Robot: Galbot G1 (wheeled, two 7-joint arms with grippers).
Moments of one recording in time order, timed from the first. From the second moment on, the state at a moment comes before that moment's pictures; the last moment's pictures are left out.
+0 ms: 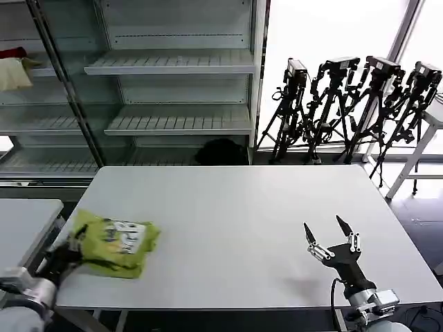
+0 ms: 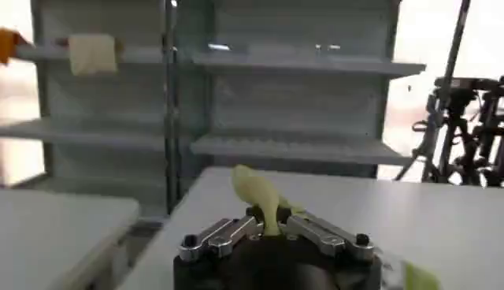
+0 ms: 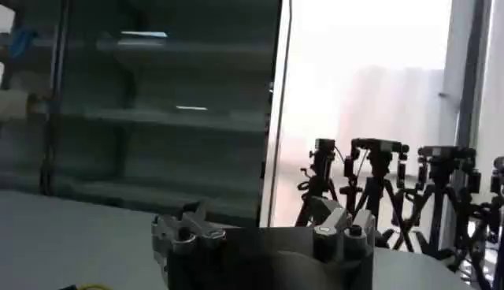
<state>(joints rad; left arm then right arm) 1.56 -0.93 -0.94 -2.04 -0.75 0.28 -0.05 -1.57 0.82 0.48 2.12 0.48 0.16 0.23</state>
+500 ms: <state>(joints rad) 1.52 -0.90 -0.87 -1.98 -0.47 0.16 0.13 -1.61 0.83 0.50 2.12 0.47 0.18 0.22</state>
